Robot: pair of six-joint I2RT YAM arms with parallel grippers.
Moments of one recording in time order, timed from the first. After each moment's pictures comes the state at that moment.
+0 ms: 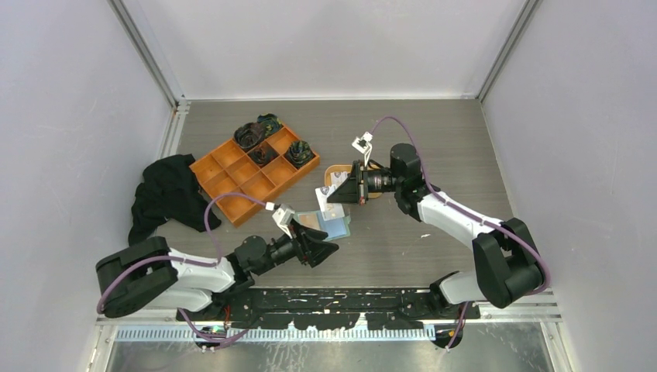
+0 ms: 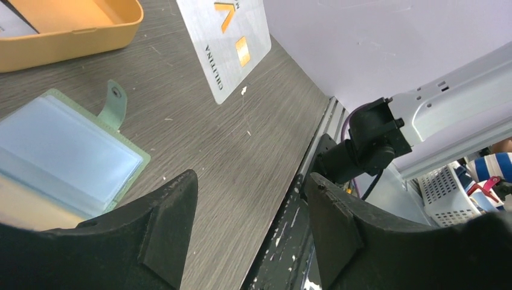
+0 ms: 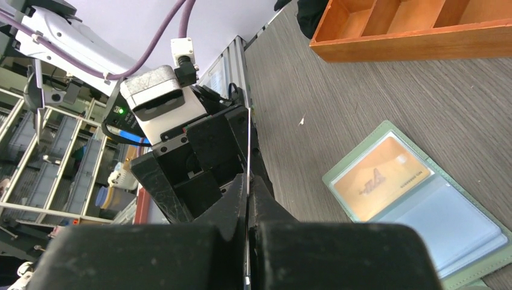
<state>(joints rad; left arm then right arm) -1.08 1.23 0.12 1.15 -0.02 -0.66 0.46 1.38 0.75 0.42 -1.06 0.61</state>
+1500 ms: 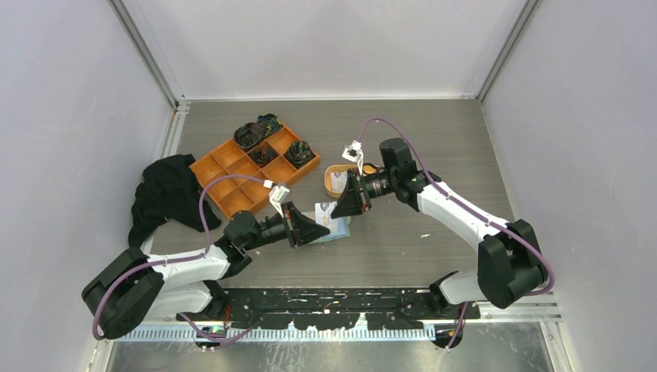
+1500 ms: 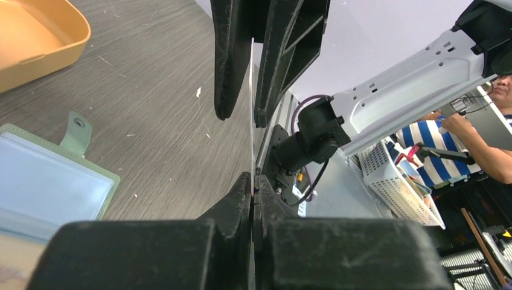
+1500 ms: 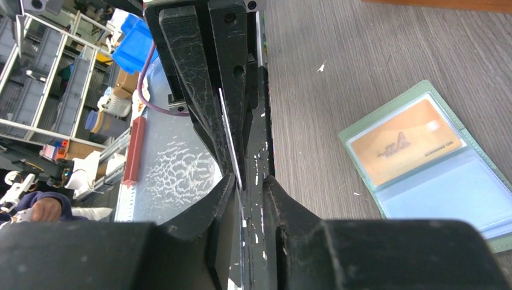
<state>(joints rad) -0.78 1.15 0.23 1.01 0.47 -0.78 0.49 1.38 0.91 -0.13 -1.18 0.16</state>
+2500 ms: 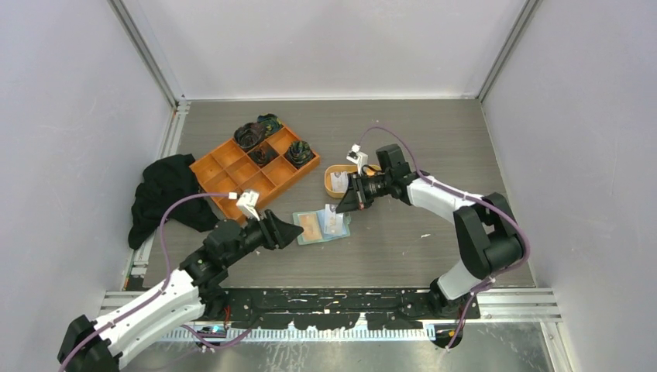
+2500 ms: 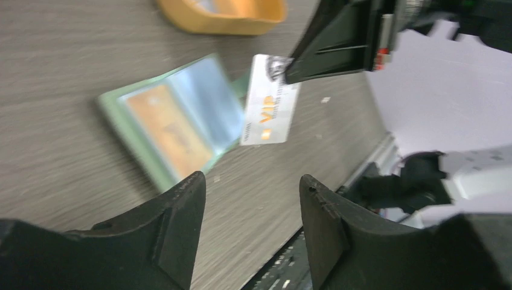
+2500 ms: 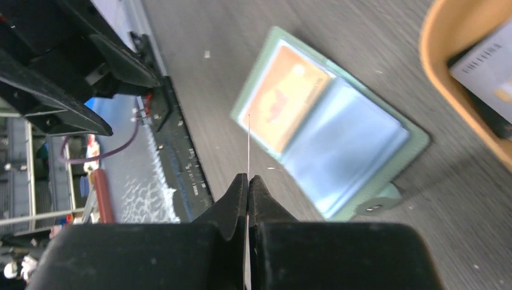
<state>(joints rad) -0.73 0.60 0.21 0.20 0.12 -0.79 0.42 1.56 0.88 -0.12 -0.96 0.22</state>
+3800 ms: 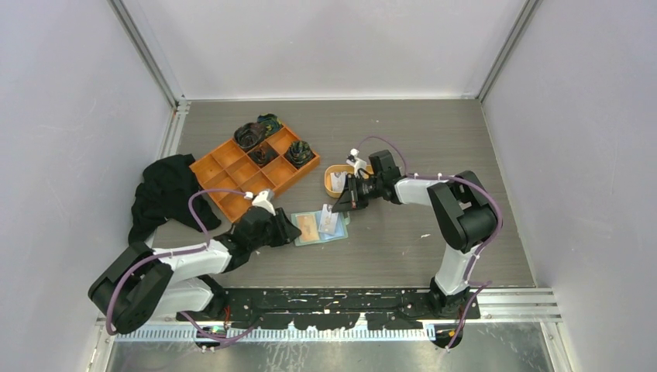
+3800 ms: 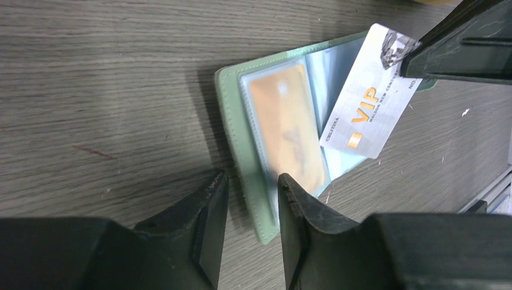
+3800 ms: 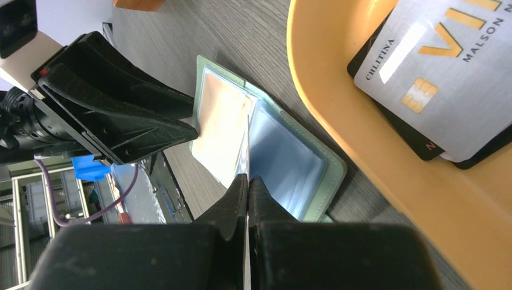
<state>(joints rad) -0.67 1.19 0.25 0.33 0.00 -0.81 0.43 1.80 0.87 0.11 -0.85 0.45</state>
